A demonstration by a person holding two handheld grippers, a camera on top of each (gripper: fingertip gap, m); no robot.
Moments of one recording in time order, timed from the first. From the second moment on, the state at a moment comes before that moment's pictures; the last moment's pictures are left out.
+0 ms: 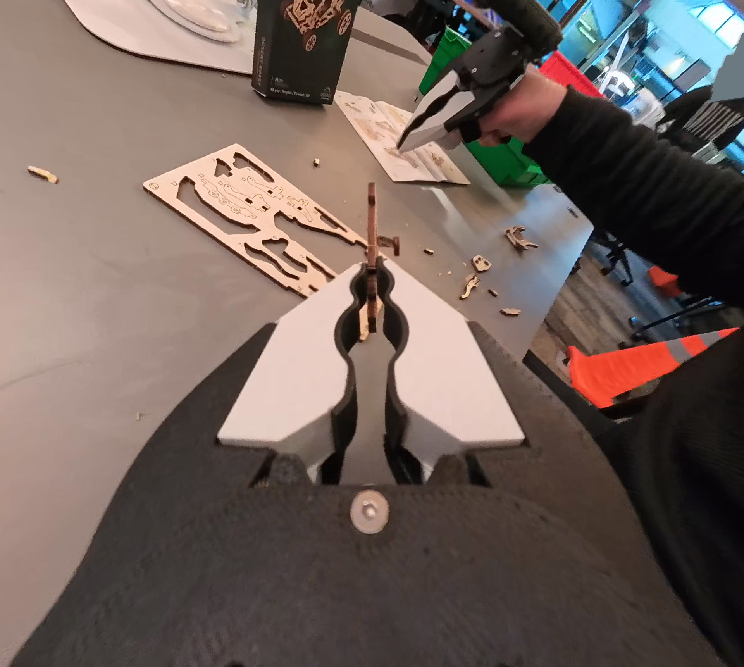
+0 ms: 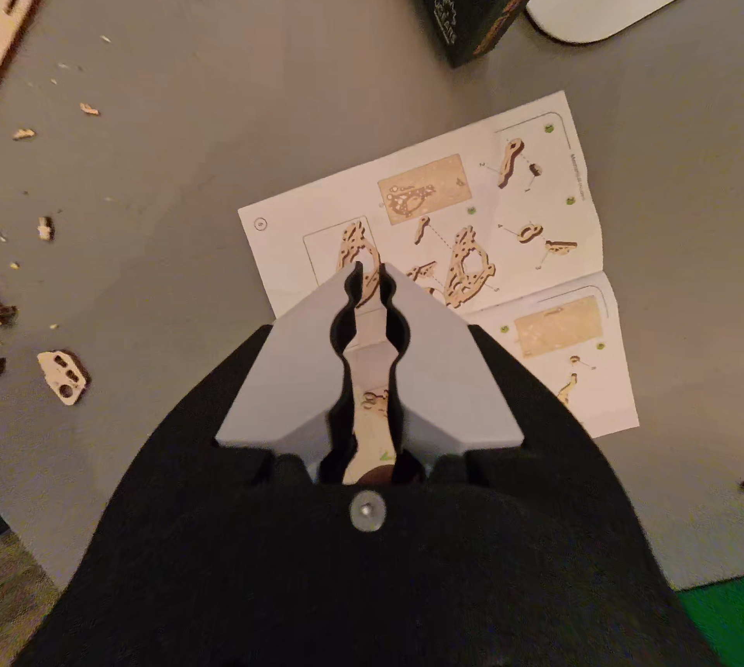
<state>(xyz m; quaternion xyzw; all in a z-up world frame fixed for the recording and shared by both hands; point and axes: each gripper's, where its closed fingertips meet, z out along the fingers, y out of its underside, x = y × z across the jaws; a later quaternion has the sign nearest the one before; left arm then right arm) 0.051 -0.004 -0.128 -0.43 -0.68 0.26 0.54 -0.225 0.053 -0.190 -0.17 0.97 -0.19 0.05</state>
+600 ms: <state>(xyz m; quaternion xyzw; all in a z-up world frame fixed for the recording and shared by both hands) 0.040 0.004 -0.124 -0.42 -0.67 0.22 0.57 -0.191 0.060 -0.106 -0.17 0.93 -0.31 0.04</state>
